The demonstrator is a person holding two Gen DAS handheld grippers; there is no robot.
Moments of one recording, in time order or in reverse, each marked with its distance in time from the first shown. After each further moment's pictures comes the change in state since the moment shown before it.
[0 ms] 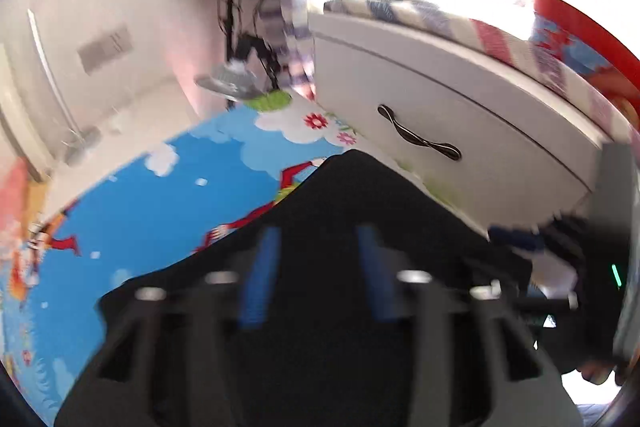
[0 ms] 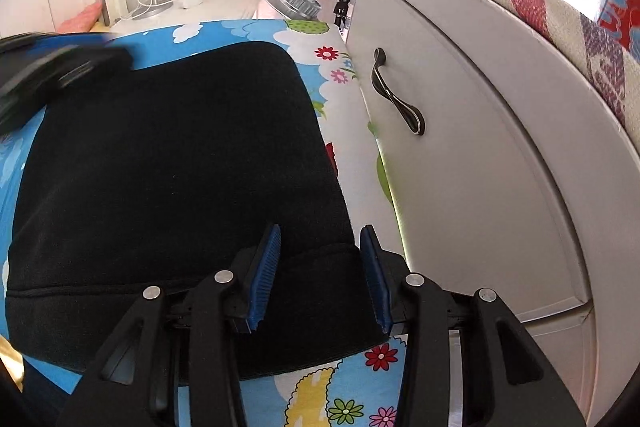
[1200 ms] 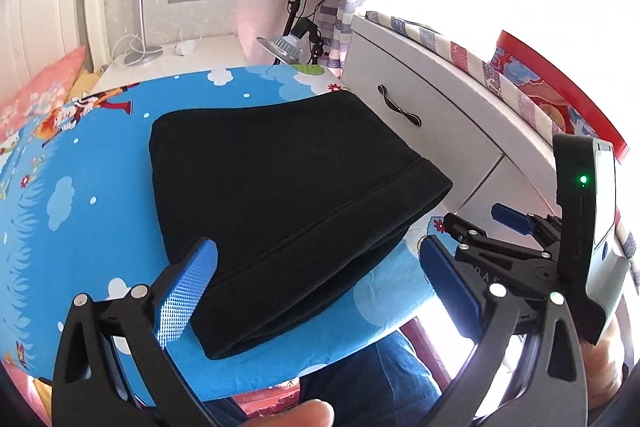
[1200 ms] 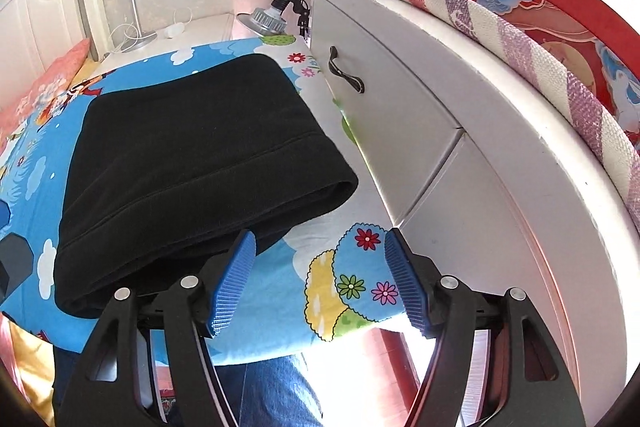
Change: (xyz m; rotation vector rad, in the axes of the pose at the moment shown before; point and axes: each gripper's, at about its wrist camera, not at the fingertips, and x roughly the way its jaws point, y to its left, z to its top) left arm -0.150 -0.046 -0.135 -0.333 -0.067 0.035; right arm -0.095 0.009 -0.060 0.156 -0.046 -0.060
